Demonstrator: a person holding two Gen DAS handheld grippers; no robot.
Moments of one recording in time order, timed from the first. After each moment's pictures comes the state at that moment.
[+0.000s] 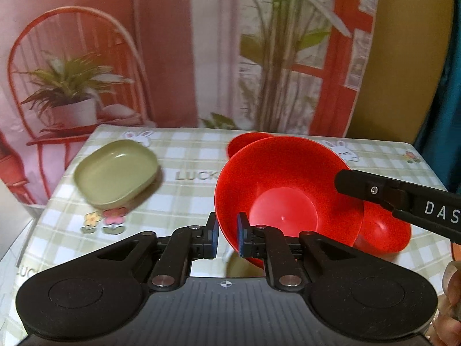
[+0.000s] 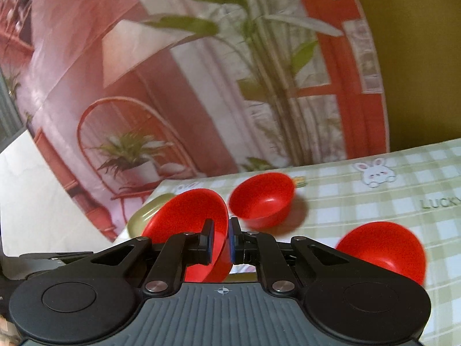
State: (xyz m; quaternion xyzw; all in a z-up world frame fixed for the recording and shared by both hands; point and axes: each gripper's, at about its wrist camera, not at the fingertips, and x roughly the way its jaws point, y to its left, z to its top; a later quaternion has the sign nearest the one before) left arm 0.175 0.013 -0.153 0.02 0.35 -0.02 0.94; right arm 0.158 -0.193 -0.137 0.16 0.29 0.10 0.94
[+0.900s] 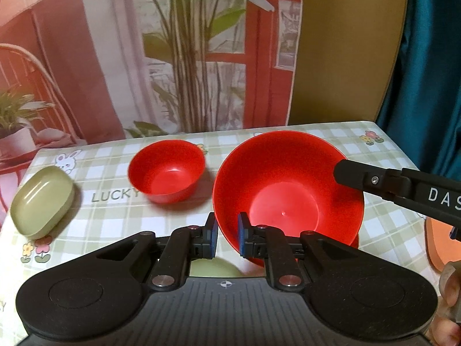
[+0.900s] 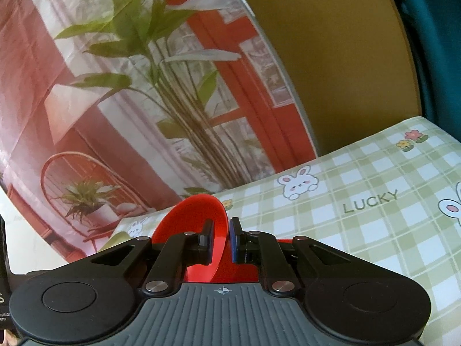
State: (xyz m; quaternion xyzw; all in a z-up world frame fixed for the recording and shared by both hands) left arm 0.206 -0.089 -0.161 0.06 0.36 -0.09 0.93; right arm 0.143 -0.309 -0.145 0.23 0.26 0.03 0.94
